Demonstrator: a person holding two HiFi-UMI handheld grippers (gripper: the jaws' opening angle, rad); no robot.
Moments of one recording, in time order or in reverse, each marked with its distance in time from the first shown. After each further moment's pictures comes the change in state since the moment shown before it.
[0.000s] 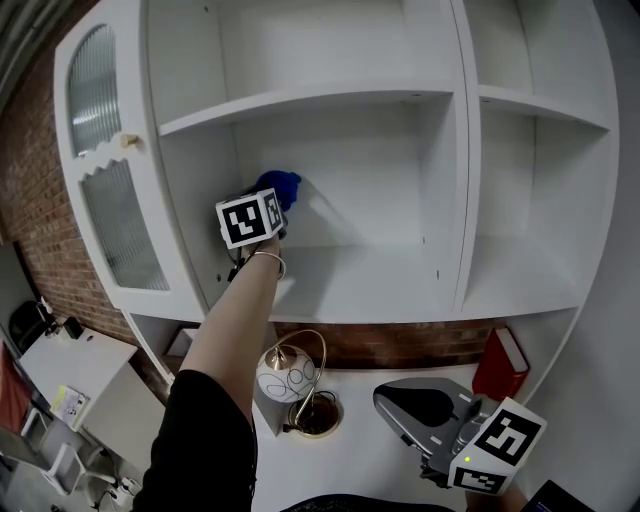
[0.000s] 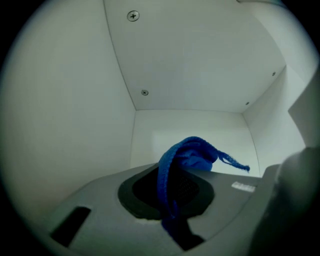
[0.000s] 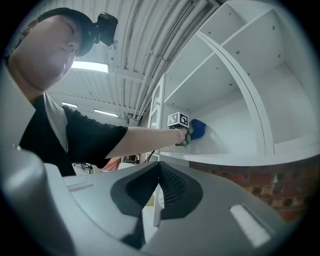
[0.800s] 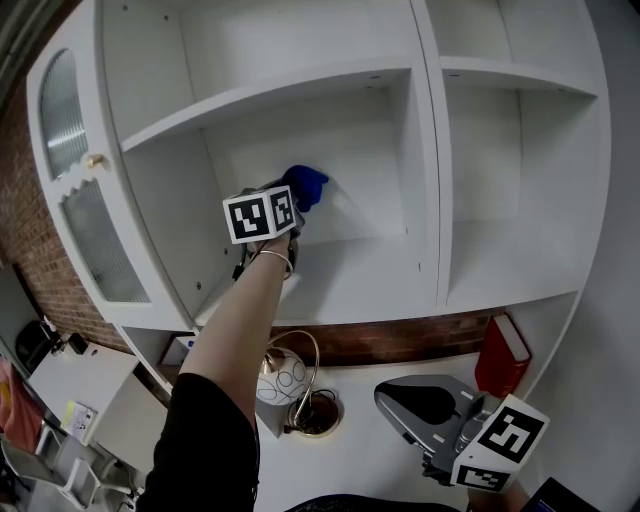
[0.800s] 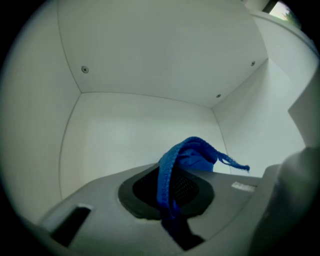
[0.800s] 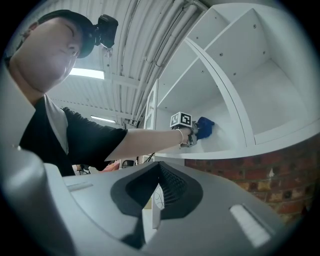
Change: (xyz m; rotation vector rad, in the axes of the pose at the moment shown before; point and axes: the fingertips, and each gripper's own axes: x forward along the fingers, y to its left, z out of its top) left arm 0.032 -0.106 -0.015 0.022 0.035 -0.296; right arm -0.018 -0.026 -0.009 0.052 -0.061 -0.017
